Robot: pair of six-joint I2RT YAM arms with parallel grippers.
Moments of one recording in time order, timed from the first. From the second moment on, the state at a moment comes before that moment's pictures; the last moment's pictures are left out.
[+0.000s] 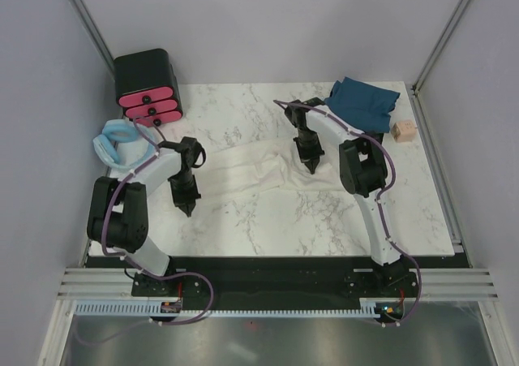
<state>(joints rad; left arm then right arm) -0.21 1.65 1.05 -1.05 -0.12 -0.51 0.43 2.39 2.02 -1.29 0.13 0.33</state>
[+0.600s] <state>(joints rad) -0.31 1.46 0.97 -1.13 -0.15 -0.62 0.51 2.58 2.40 -1.20 0.05 0.31</state>
